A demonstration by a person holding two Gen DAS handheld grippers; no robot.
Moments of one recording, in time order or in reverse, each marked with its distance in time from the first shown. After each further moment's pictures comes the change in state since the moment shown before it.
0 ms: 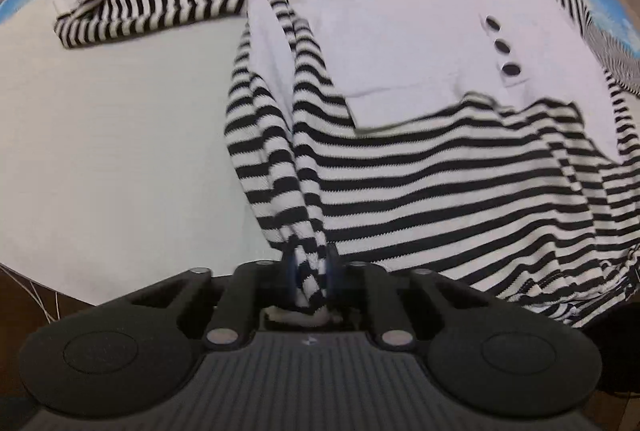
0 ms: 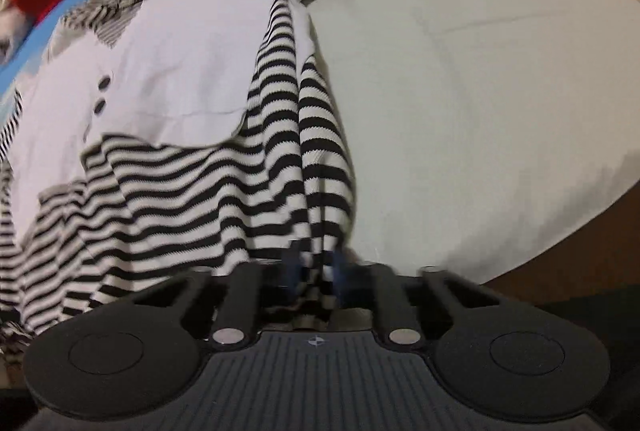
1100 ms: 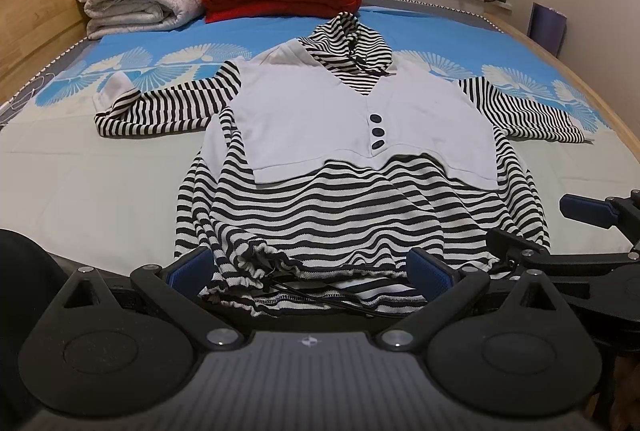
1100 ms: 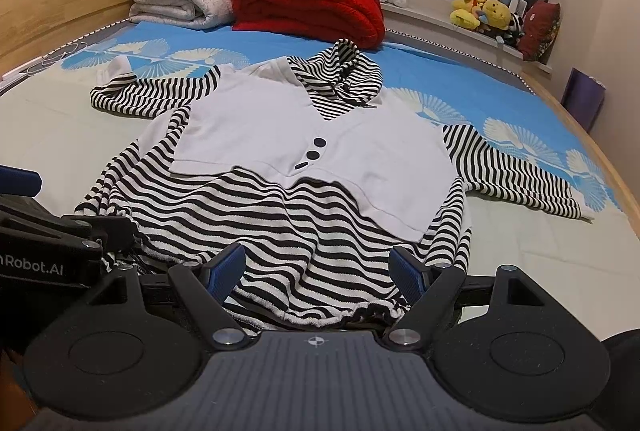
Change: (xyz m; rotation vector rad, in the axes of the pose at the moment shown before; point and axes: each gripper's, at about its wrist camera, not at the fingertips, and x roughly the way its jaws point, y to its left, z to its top) left arm -0.135 -0.102 -0.118 0.019 -0.419 0.014; right arm -0.126 0.117 -0.120 -0.653 -0.464 0.091
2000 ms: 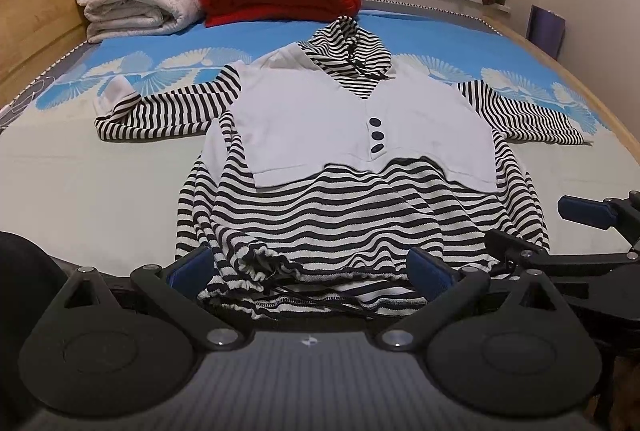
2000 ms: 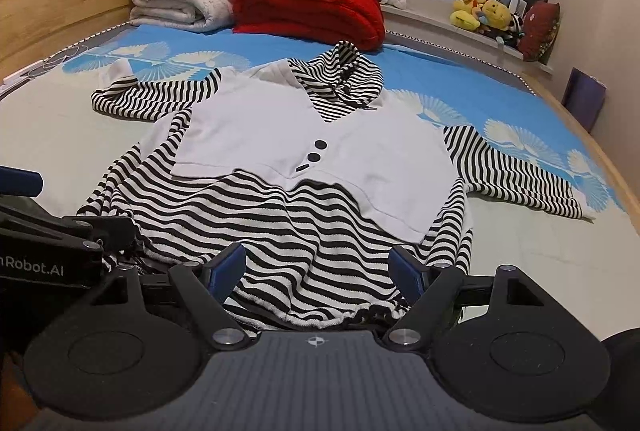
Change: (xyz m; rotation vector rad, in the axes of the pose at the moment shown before) left arm -0.002 0.001 0.001 -0.001 -0.010 -0.002; right arm 0.000 0.000 -0.001 0.005 -0.004 0.006
